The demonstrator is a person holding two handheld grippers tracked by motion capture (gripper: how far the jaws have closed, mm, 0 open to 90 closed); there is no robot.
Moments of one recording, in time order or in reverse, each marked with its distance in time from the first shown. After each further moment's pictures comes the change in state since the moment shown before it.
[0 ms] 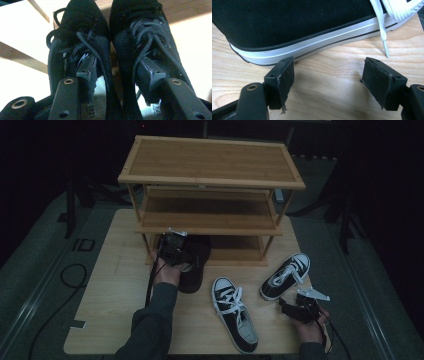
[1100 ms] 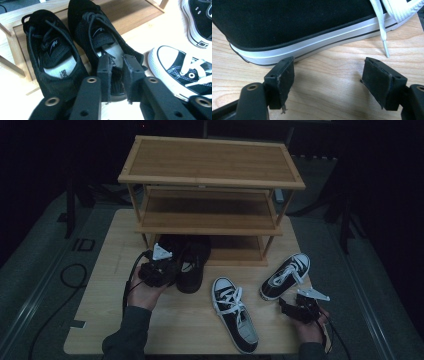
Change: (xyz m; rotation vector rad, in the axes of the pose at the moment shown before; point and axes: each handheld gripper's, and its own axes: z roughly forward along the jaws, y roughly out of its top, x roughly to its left) left arm 0.029 -0.060 -0.064 -0.170 -0.355 0.142; right arm 0.000 0.000 0.000 0.000 -0.001 -0.001
